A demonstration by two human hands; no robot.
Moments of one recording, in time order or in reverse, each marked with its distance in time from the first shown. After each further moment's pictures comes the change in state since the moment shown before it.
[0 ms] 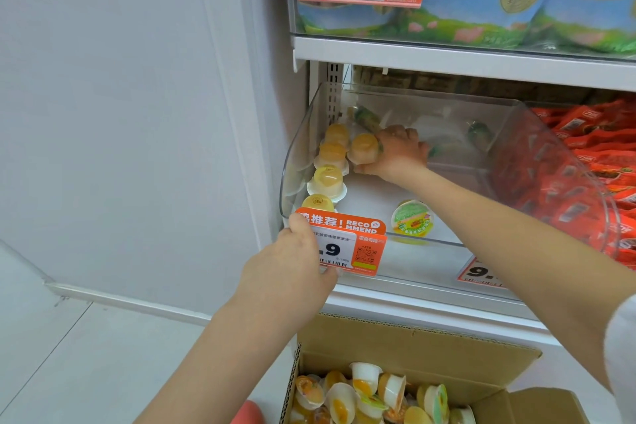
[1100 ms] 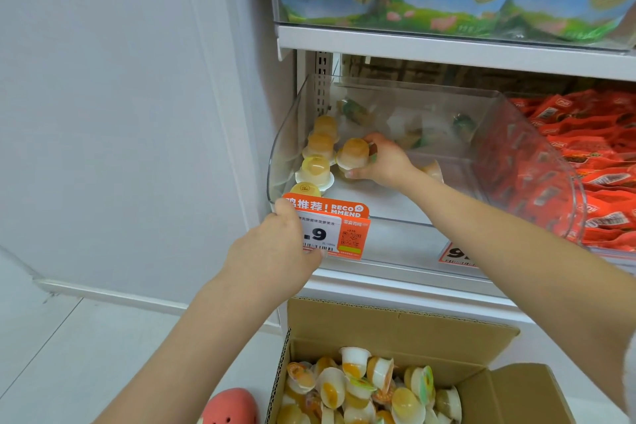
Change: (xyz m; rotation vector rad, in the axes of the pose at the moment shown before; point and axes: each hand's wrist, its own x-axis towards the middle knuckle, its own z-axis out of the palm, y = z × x) left_hand 0.000 0.001 -0.005 0.020 -0.034 -0.023; right_hand -0.030 0.011 0.006 0.452 -0.087 -0.069
